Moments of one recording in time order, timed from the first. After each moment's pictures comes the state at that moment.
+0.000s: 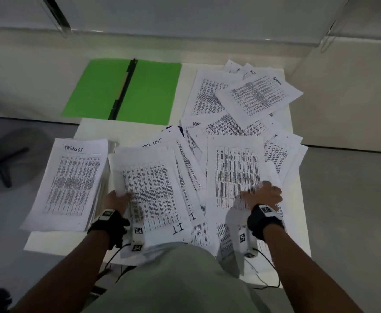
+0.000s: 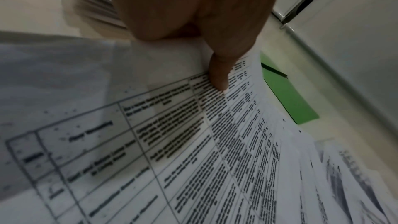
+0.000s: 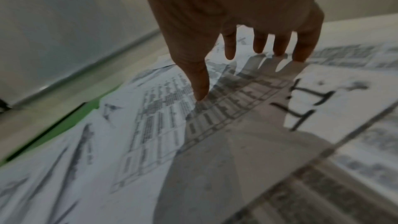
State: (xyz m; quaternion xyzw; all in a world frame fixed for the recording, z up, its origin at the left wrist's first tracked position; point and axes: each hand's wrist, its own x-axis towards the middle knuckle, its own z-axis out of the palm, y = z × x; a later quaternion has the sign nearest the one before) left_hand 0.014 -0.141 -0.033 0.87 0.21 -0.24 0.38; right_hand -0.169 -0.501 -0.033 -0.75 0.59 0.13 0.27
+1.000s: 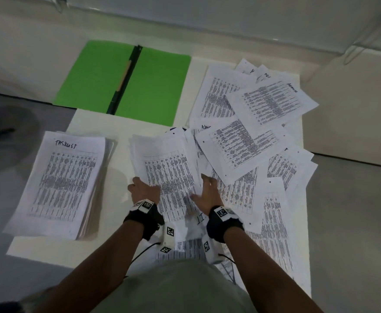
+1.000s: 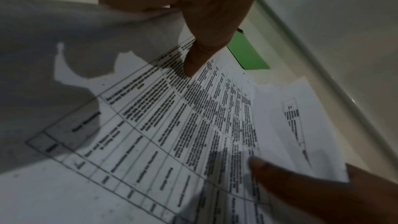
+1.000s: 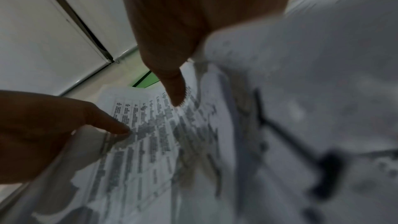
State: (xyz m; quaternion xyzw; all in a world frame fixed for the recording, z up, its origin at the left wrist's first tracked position) left_hand 0.037 -0.242 -0.046 0.90 0.22 -0.26 0.29; right_hand -0.058 -0.404 -0.030 -0.83 0.29 0.19 0.44
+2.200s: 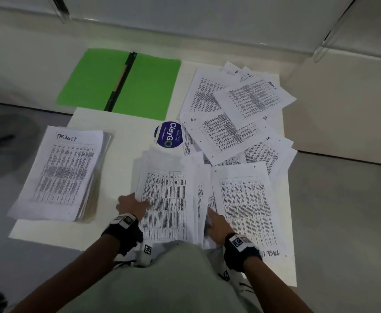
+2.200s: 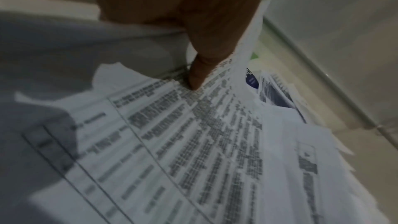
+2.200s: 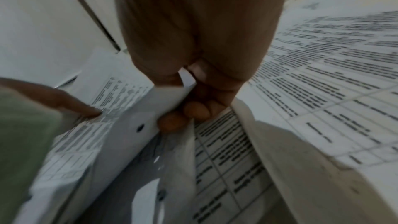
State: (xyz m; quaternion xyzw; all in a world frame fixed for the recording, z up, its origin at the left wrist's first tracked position) left_hand -0.043 -0.182 -0.040 0.92 0.13 -0.30 0.23; right_hand -0.208 -0.402 -0.016 -0.81 0.23 0.28 0.46
